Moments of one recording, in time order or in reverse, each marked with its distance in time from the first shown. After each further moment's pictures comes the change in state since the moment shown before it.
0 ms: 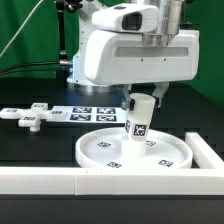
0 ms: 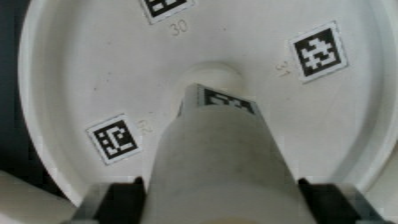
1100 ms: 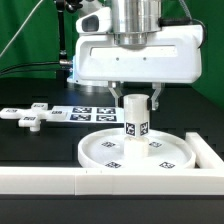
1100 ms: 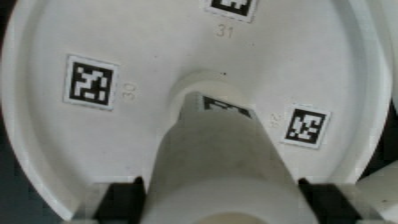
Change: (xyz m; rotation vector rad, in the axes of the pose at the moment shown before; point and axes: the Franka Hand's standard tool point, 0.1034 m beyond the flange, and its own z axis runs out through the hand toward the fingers) arm -0.007 0.005 0.001 0.139 0.063 1.063
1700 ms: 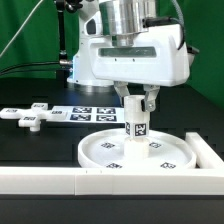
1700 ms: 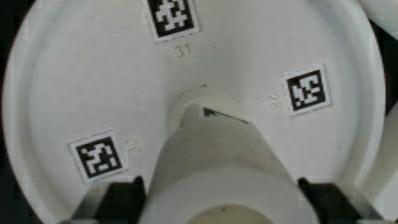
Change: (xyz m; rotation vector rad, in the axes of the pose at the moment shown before) arm -0.002 0.000 0.001 0.052 -0.046 0.524
